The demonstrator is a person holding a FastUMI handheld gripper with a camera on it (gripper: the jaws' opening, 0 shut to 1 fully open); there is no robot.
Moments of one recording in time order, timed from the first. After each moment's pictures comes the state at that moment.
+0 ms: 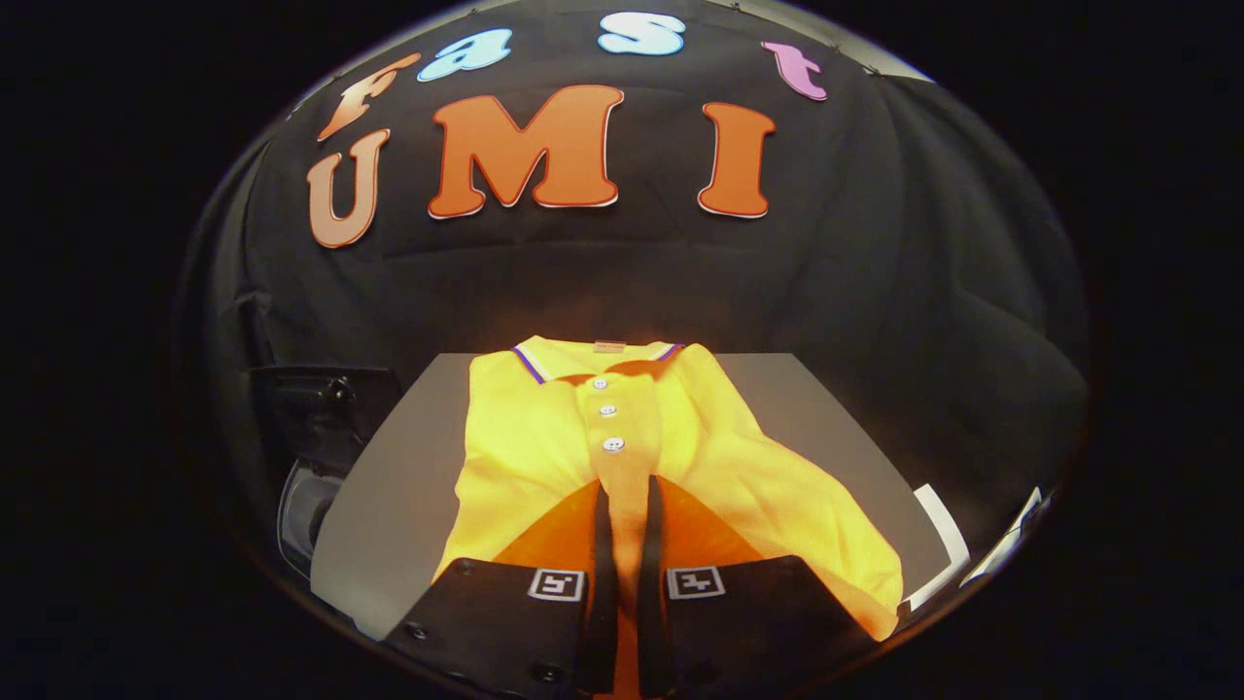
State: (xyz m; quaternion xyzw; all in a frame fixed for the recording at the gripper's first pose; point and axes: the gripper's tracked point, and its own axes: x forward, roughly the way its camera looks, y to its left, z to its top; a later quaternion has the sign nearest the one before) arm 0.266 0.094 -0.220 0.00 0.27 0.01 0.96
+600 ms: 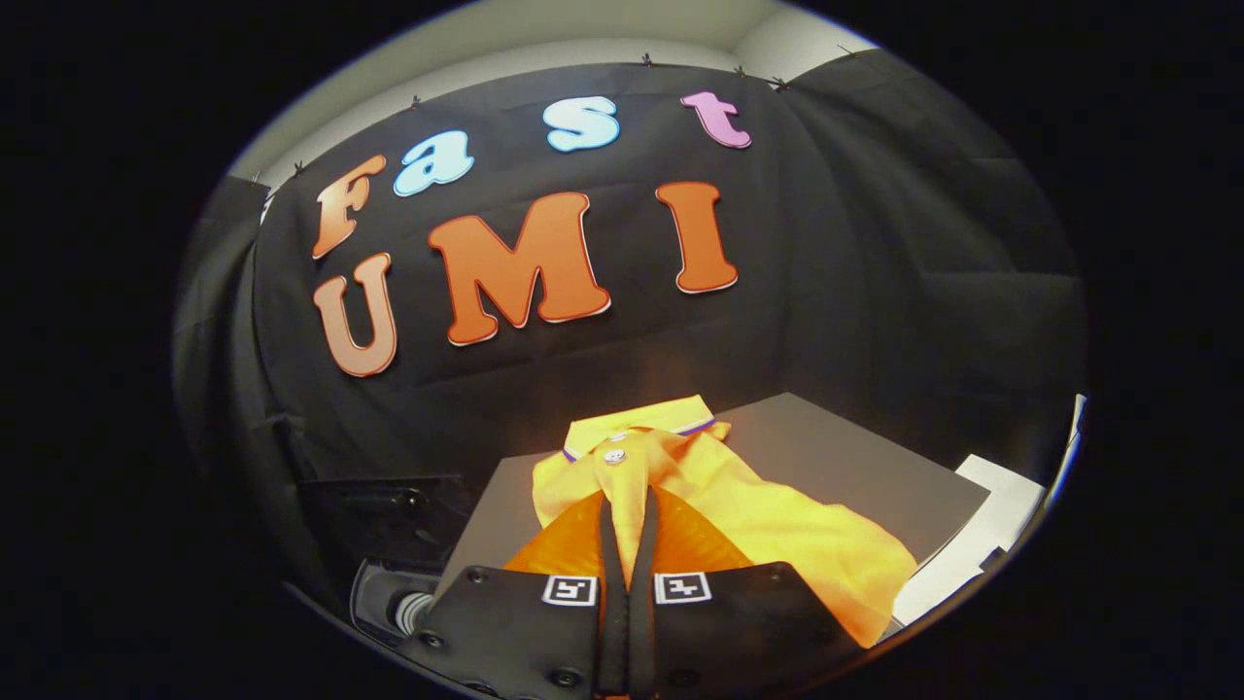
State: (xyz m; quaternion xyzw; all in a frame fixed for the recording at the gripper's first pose) arm 0.233 0.124 -0.154 0.11 0.12 0.01 0.99
